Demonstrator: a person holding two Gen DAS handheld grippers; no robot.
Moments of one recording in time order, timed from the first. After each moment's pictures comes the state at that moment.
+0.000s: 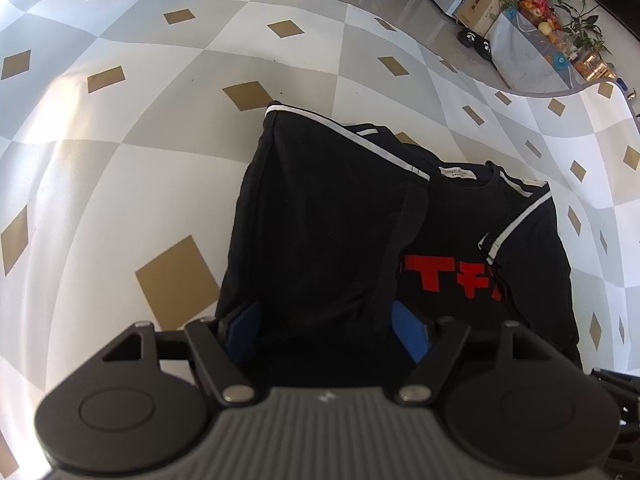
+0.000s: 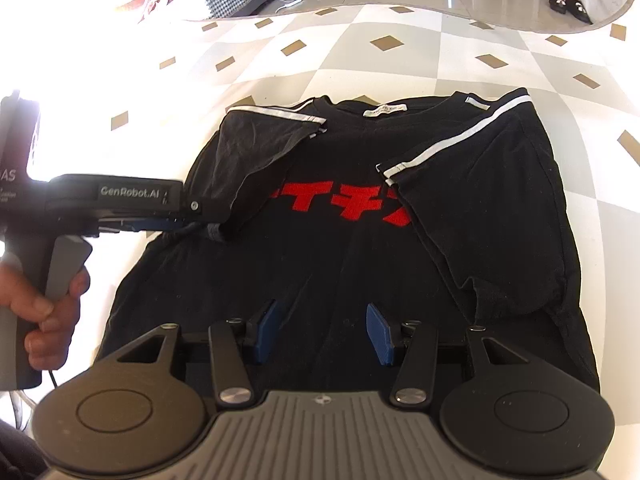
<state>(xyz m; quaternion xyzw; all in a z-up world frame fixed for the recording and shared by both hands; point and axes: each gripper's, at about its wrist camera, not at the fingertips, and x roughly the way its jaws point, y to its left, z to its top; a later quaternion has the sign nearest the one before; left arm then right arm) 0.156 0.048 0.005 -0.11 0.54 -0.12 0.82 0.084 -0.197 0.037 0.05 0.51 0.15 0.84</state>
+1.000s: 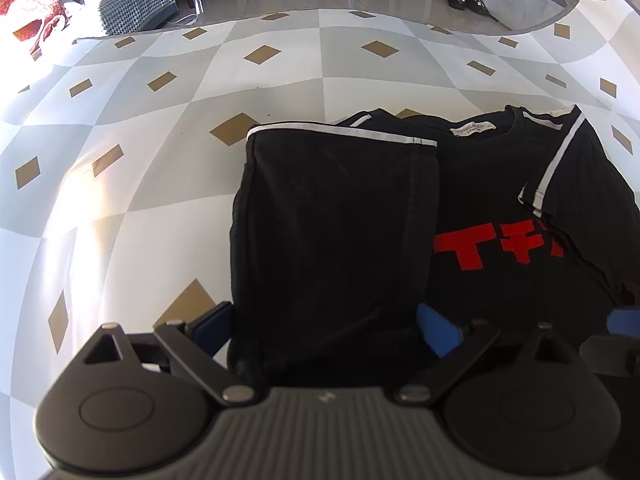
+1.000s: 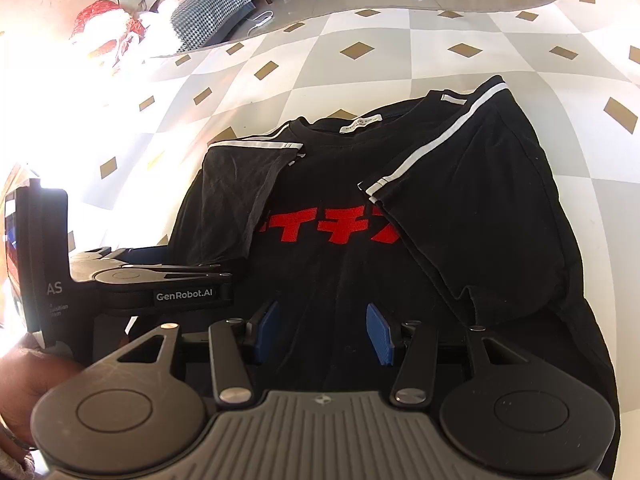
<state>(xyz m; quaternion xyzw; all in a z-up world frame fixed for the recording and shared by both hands) 0.152 0.000 -0.004 0.07 0.50 -0.08 0.86 0.094 -0.208 0.040 0.12 0.51 0.12 0.84</state>
